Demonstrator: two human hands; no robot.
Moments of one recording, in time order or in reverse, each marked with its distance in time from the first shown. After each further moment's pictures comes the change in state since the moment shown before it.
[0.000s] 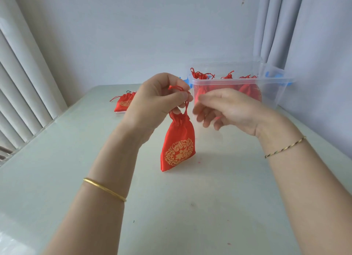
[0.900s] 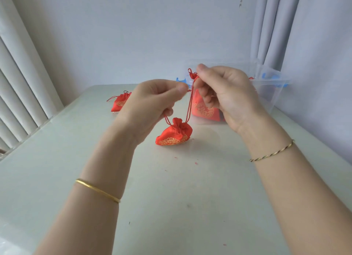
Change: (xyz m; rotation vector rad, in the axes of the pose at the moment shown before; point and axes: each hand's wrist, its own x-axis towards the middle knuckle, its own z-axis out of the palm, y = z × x) left_hand 0.001 0.000 -0.001 -0.027 0.011 -0.119; right_hand 0.001 -0.025 0.016 0.402 0.394 -0.246
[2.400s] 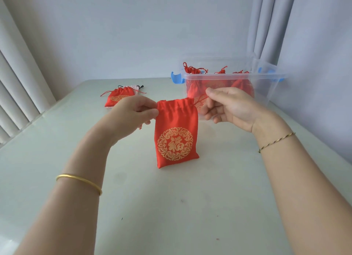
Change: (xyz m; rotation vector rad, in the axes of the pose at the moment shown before) left_hand 0.012 -0.048 -0.036 0.536 -0.016 -0.032; right_hand 0.018 0.052 -0.058 -0.154 -0.269 0.301
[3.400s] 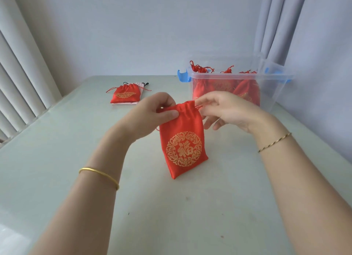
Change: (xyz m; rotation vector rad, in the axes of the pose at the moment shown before) left_hand 0.002 0.005 0.014 -0.047 -0.094 0.106; right_hand 0.002 -0.008 0.023 -0.341 -0.073 0.065
